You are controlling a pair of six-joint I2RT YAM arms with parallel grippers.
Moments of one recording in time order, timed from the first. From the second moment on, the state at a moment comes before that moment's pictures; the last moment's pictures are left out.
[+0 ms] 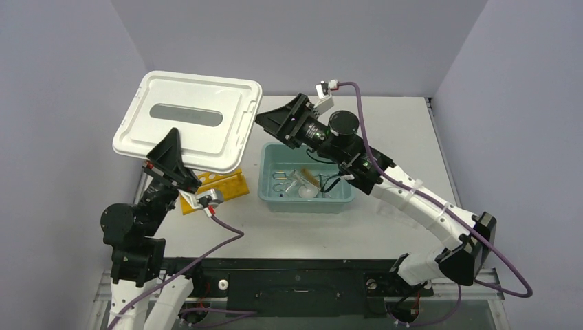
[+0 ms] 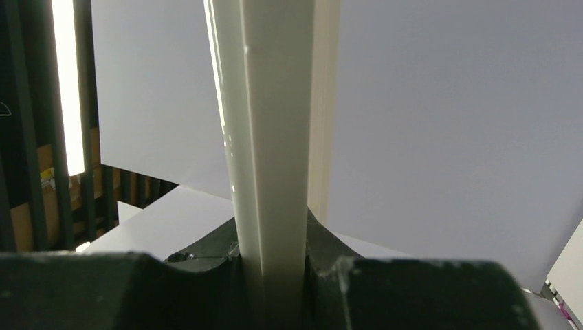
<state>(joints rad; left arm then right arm) -0.16 0.44 0.84 0.00 0.36 1.41 0.84 1.42 1.41 0.10 -0.12 1.13</state>
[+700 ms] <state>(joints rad) -0.16 0.44 0.78 0.03 0.34 1.47 0.93 1.36 1.35 0.14 0.02 1.10</state>
